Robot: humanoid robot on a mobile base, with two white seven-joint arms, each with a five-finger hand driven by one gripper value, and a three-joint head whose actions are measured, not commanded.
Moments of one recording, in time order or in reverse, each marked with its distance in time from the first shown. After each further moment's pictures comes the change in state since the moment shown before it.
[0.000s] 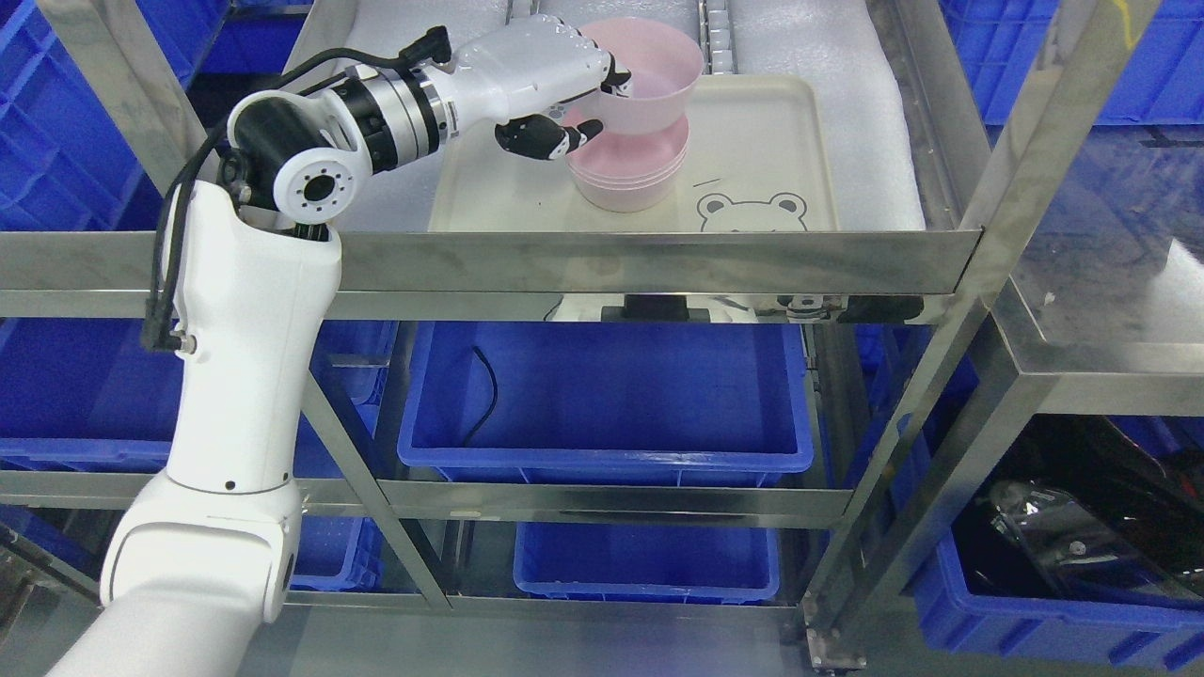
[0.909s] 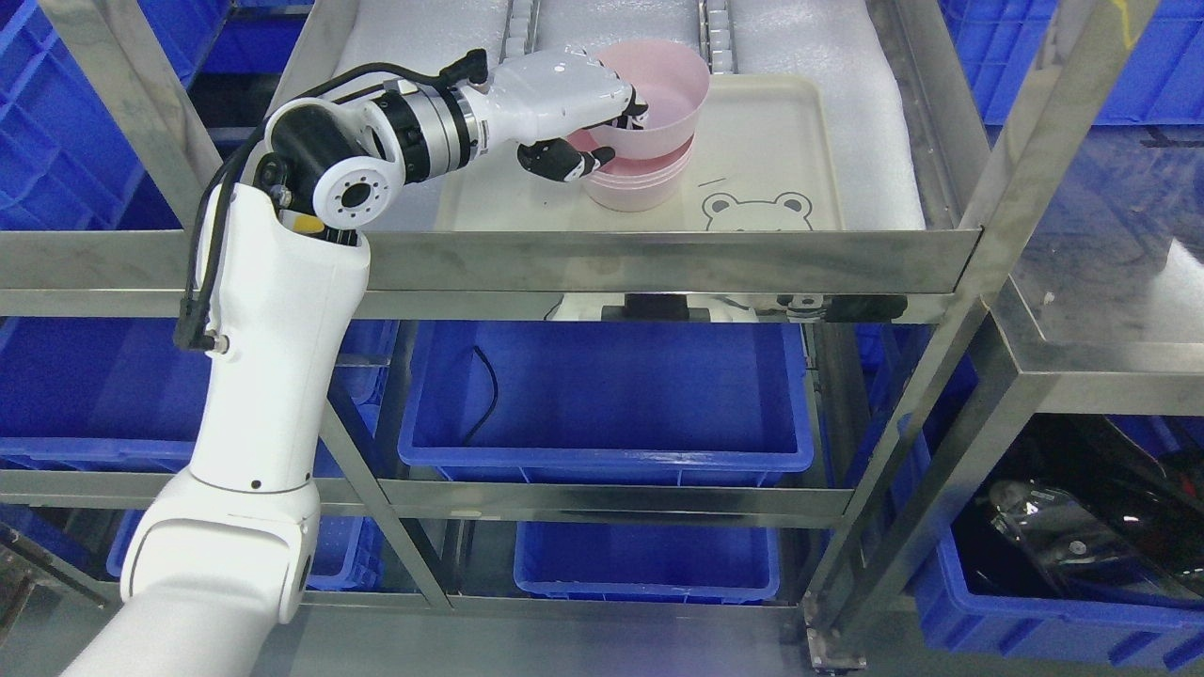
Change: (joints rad) left arm -0.005 -0.028 -0.004 0.019 -0.043 -0.011 -0.041; right arm 0.000 0.000 0.000 0.000 0.000 0.000 0.000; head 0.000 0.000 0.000
